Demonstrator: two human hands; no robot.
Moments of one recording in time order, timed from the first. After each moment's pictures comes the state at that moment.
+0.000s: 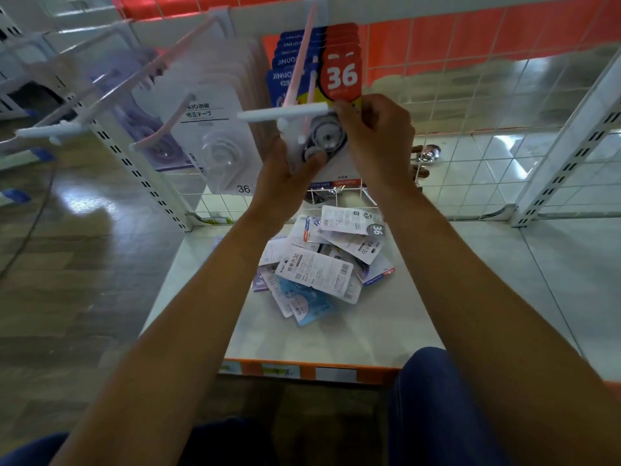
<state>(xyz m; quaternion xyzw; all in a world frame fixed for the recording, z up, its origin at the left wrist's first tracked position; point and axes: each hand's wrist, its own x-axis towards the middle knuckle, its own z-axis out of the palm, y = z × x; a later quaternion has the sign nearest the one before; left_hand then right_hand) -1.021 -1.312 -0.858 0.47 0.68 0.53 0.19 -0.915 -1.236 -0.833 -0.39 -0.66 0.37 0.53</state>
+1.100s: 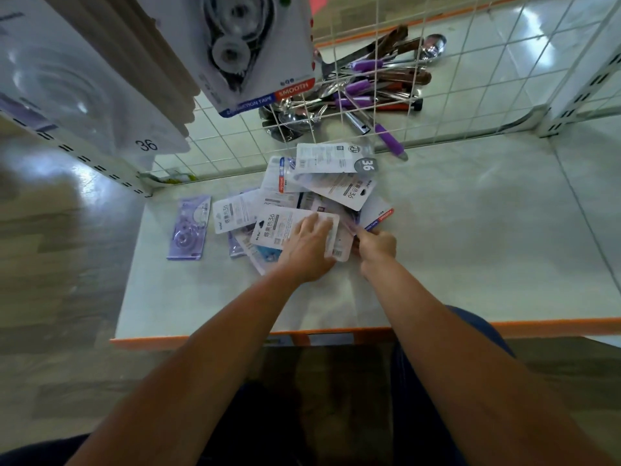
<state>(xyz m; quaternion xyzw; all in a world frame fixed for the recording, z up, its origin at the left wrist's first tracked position) -0.993 -1.312 -1.073 0.58 0.77 -0.03 0.26 -0.891 -1.252 -1.141 -0.68 -0.22 0.64 0.28</state>
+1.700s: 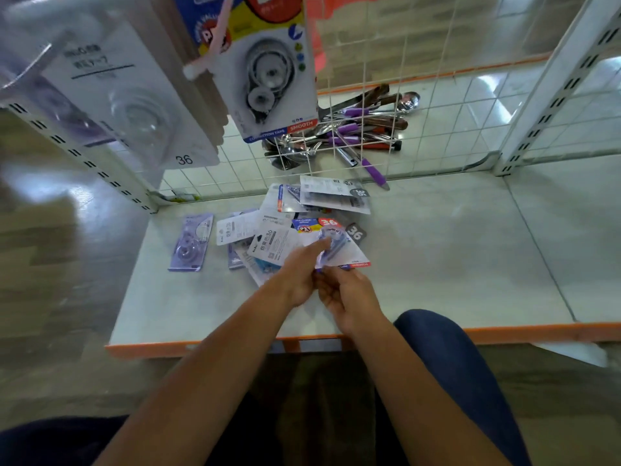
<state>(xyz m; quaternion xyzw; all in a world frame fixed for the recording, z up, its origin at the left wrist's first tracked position) -0.954 -1.337 -1.013 0.08 0.65 0.46 0.60 -0.863 -1.346 -1.021 -0.48 -0.13 0.81 0.30</state>
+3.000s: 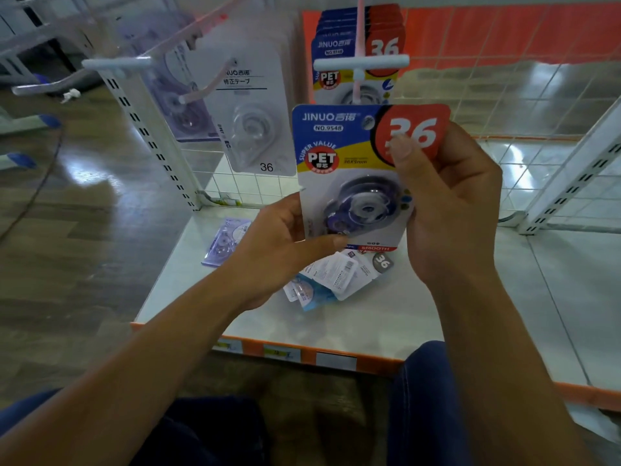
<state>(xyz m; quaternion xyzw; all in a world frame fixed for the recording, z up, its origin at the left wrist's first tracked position) -0.989 -1.433 -0.840 0.46 0.62 0.51 0.39 -0.858 -1.350 -0.817 -0.16 -0.56 0.59 0.56</state>
